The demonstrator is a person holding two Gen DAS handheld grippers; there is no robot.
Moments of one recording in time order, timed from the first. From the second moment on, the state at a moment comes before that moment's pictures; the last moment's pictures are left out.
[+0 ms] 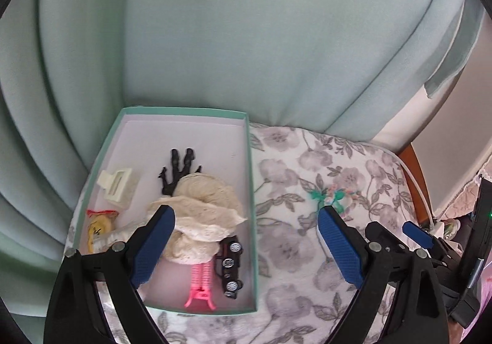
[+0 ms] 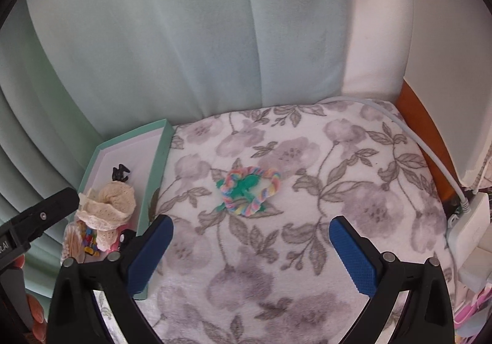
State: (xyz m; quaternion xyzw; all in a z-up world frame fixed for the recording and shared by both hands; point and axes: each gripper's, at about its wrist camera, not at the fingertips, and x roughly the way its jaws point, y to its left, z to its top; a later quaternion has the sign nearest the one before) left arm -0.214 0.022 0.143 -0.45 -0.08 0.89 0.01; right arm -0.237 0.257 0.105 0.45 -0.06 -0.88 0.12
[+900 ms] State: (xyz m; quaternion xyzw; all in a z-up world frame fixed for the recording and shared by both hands) left arm -0.268 0.067 0.074 -0.50 -0.08 0.86 0.01; right arm -0.293 0.264 0.059 0.49 -0.09 -0.86 0.14
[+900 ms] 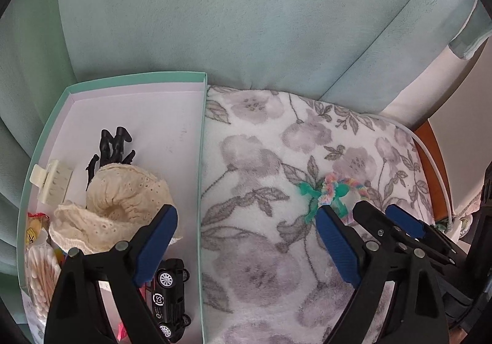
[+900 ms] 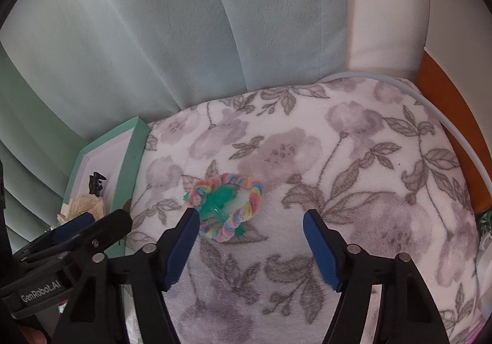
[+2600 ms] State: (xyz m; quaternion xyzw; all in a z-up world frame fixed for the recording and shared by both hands) left arm -0.303 0.148 0.033 -0.53 -0.04 0.84 0.07; right arm -0.283 0.351 0.043 0.49 -0.17 -0.85 0.11
